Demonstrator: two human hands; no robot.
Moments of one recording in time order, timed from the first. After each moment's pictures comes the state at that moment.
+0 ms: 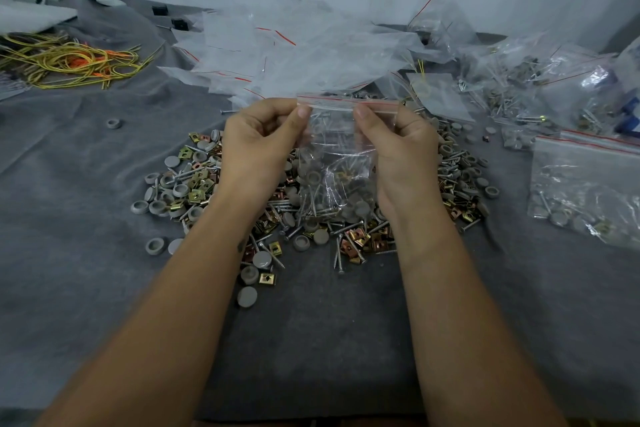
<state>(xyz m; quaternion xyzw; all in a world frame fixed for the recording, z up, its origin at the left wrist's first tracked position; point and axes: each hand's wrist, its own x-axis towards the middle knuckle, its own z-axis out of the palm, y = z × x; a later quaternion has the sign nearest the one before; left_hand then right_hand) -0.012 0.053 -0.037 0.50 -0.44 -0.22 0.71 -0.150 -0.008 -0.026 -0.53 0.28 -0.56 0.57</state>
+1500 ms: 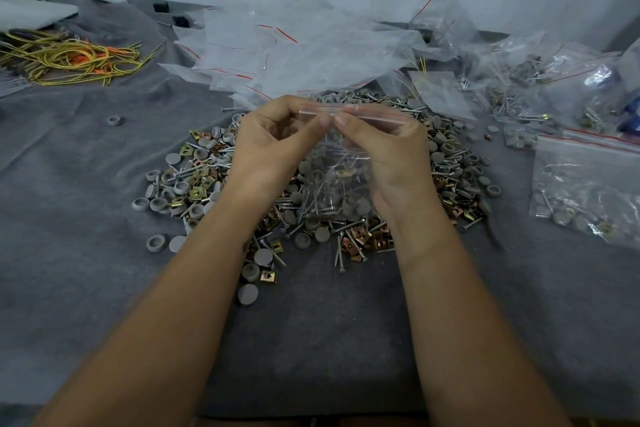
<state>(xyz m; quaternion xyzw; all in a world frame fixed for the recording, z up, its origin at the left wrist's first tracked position) -0.021 0.058 -0.033 0.44 -0.50 -0.28 0.69 -0.146 0.000 -0.022 -0.55 0.25 -0.53 0.60</state>
